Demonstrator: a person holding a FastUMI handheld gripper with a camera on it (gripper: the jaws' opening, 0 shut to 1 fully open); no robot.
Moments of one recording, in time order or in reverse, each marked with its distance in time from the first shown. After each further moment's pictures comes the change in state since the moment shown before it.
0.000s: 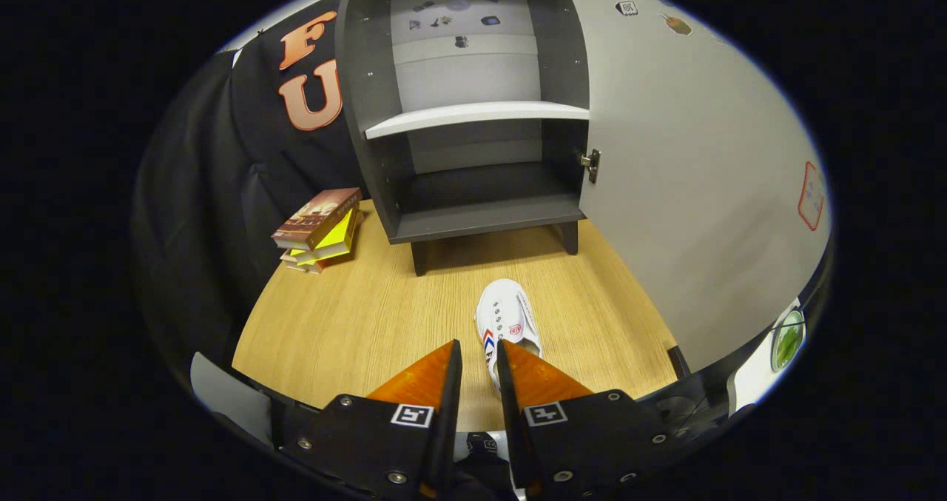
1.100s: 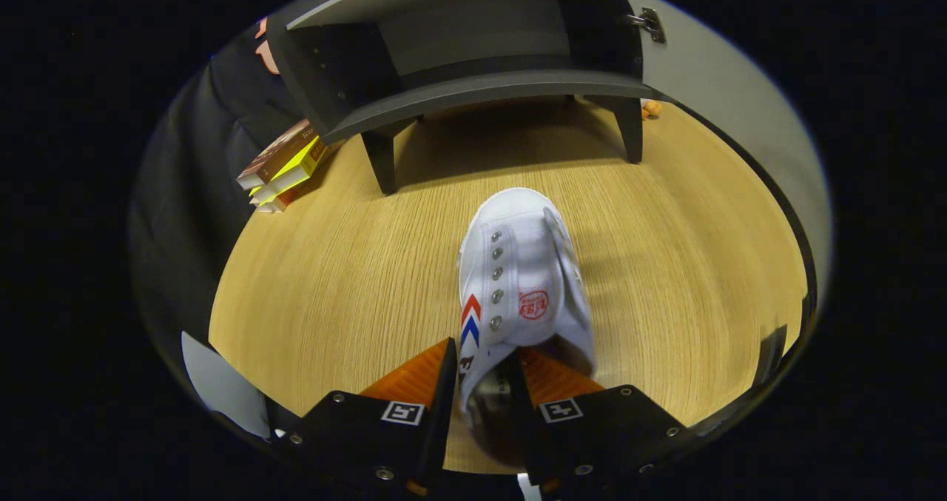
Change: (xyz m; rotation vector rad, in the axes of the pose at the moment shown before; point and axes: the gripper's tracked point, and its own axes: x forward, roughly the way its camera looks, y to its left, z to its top) arm 0.025 0.008 -0.049 0.006 0.259 0.135
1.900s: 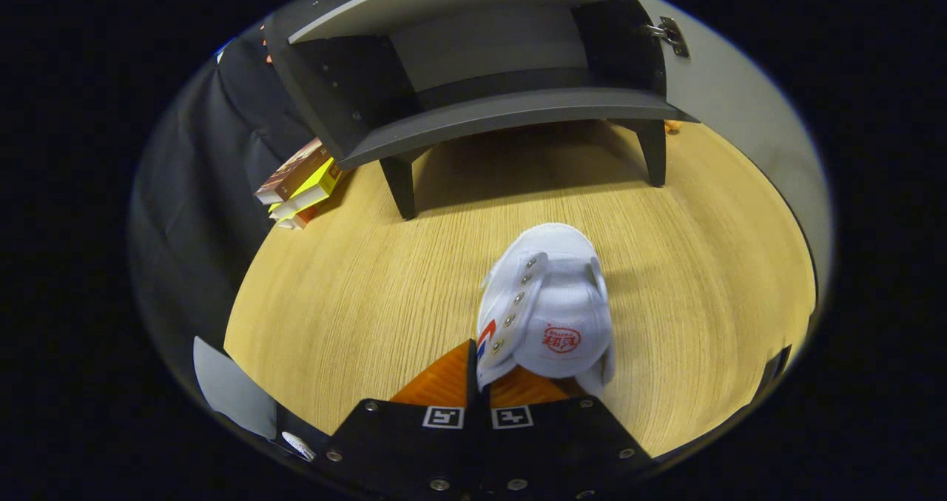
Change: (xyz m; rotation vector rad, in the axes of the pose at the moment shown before) arm 0.001 0.007 0.019 0.006 -0.068 0.054
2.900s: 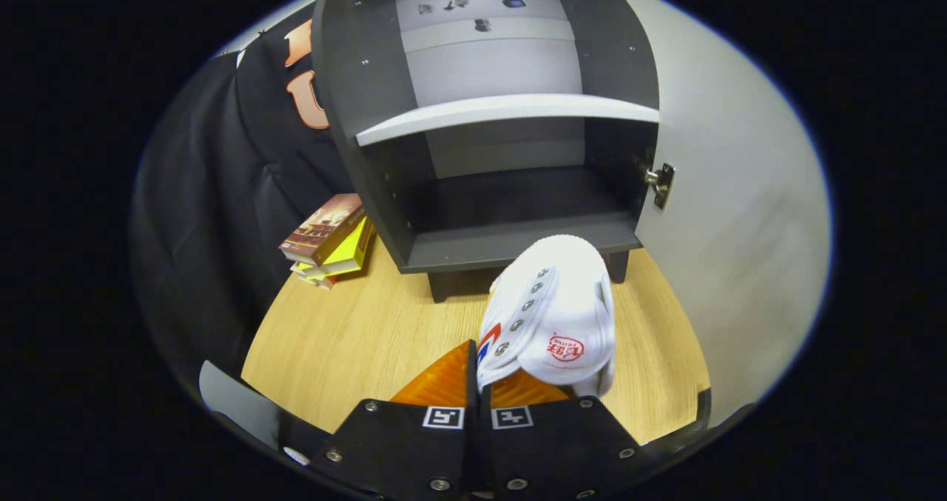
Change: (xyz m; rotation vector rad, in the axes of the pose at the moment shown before) arm -0.025 0.002 0.058 -0.062 -0.216 -0.080
